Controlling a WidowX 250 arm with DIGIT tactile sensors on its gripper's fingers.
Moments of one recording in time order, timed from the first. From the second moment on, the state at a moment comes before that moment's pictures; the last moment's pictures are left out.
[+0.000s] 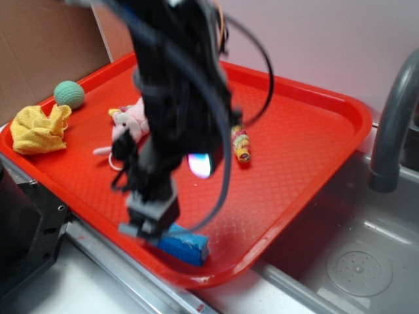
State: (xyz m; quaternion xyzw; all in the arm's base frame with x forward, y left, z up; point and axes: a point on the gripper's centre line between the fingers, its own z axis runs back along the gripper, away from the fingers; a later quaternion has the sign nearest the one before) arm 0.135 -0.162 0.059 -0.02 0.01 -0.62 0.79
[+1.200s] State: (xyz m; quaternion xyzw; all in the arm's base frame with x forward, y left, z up) arm 0.138 -0.161 0.027 -0.03 0.03 -0.62 0.78
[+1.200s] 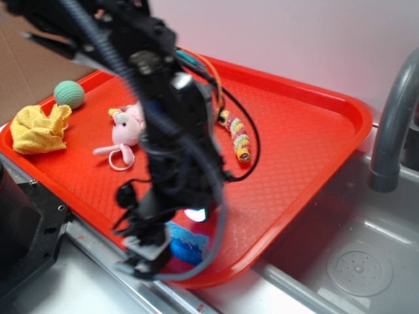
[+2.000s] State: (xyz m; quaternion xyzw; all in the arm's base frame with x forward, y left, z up) arm 0.151 -0.148 0.020 -0.01 0.08 -0.59 0.80
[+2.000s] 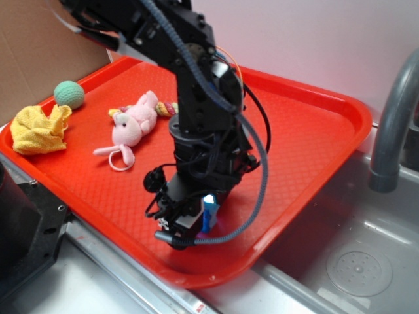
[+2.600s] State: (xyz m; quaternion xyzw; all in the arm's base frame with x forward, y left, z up) arm 0.129 -0.084 0.107 -0.03 0.05 -0.29 0.95
